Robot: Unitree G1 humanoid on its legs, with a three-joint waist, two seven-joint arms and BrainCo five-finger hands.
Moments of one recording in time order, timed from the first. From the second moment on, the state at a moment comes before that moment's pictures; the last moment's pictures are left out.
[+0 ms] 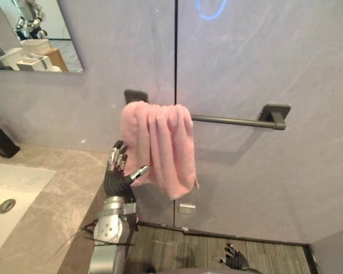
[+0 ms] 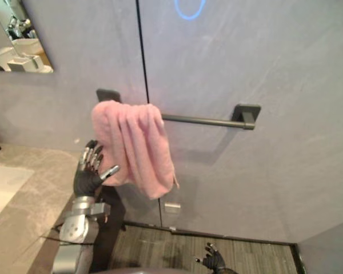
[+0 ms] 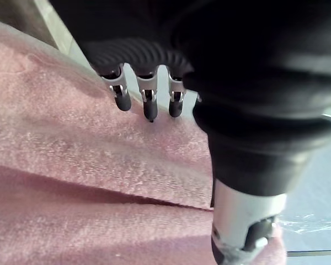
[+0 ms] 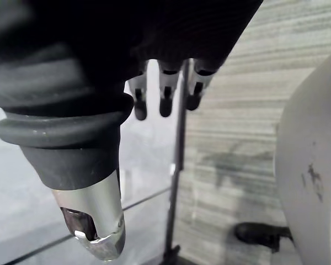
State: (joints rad) left arm 0.24 0.06 -0.03 -0.22 -0.13 -0.20 0.13; right arm 0.22 -0.04 0.03 0.89 0.04 -0.11 0.00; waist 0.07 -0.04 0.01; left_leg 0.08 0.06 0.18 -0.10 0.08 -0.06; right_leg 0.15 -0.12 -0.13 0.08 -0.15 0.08
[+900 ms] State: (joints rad) left arm 0.22 0.06 0.09 -0.14 -0.11 -0.19 0.19; right arm 0.18 -0.03 0.01 0.92 0.03 -0.10 0.00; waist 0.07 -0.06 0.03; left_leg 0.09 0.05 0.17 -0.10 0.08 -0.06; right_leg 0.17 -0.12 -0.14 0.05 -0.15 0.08
